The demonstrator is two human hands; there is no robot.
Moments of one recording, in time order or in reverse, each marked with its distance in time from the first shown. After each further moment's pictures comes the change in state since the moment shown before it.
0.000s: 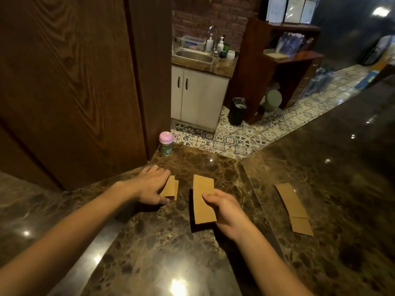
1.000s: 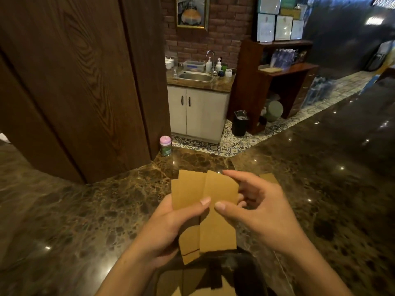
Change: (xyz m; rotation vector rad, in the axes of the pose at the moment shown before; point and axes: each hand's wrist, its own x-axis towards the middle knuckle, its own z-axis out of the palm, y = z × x) left_hand -0.221 0.240 -0.060 -1.972 0.285 0.077; right_hand -0.225 -0.029 -0.056 -0.652 -0.053 -0.835
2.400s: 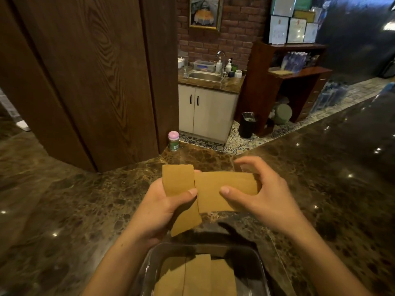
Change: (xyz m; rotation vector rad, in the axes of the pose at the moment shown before) left_hand -0.003 -0.004 -0.030 0.213 0.205 0.146; right_hand 0.012 0.002 -0.006 -0.400 0.014 0.012
